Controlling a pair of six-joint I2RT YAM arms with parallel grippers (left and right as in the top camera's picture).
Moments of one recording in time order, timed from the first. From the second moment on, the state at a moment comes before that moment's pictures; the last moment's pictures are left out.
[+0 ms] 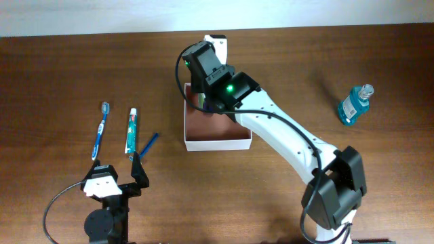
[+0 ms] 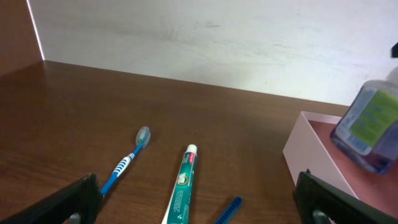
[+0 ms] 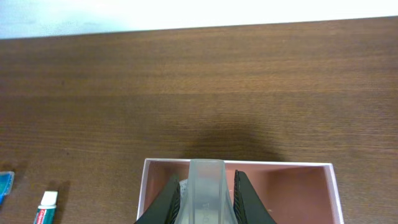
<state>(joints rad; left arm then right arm) 0.09 0.01 0.03 -0.11 -0.01 -0.13 0.67 1.99 1.82 -0.62 0.37 0.54</state>
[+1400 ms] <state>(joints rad) 0.09 0.01 0.03 -0.11 -0.01 -0.13 0.68 2.15 1.82 -0.45 0.31 0.55</state>
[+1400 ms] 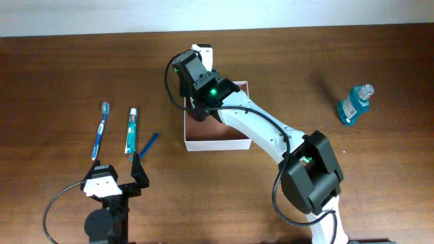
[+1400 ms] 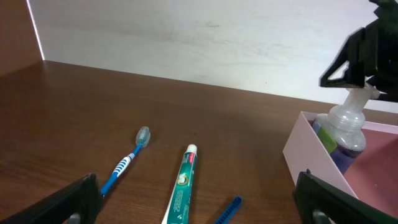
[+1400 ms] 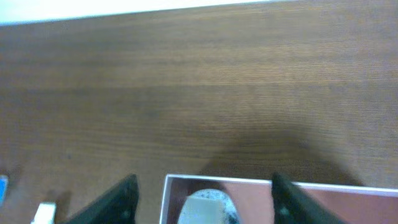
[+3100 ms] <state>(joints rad) 0.09 0.01 0.03 -0.11 -0.01 -0.13 -0.25 2.11 2.36 -1.48 0.07 0.06</state>
